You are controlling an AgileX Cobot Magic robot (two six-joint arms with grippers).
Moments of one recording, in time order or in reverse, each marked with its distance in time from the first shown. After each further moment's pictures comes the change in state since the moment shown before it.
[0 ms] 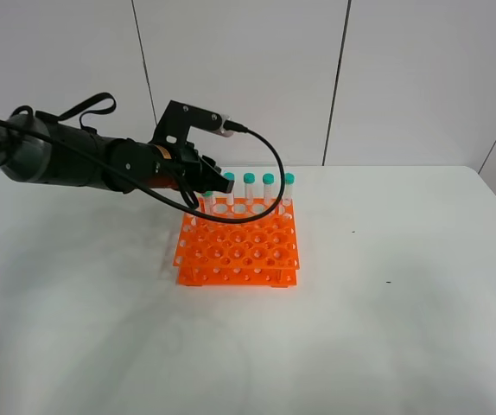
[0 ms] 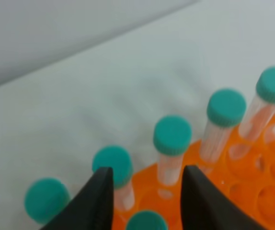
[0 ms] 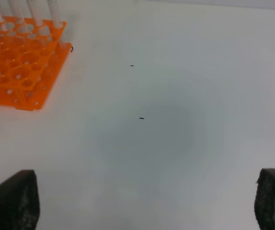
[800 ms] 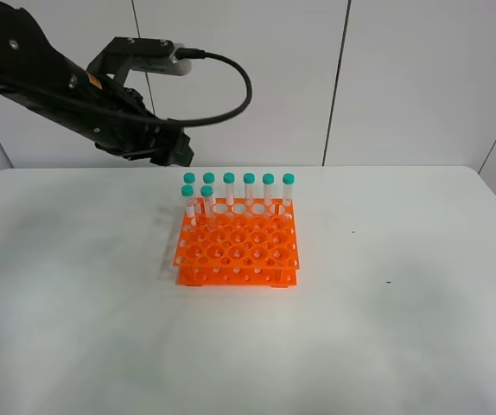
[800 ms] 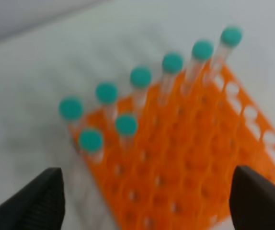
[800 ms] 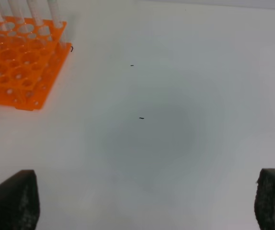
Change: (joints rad) left arm 0.086 -0.313 -0.102 -0.003 0.744 -0.081; right arm 0.000 0.000 0.000 0.000 0.000 0.000
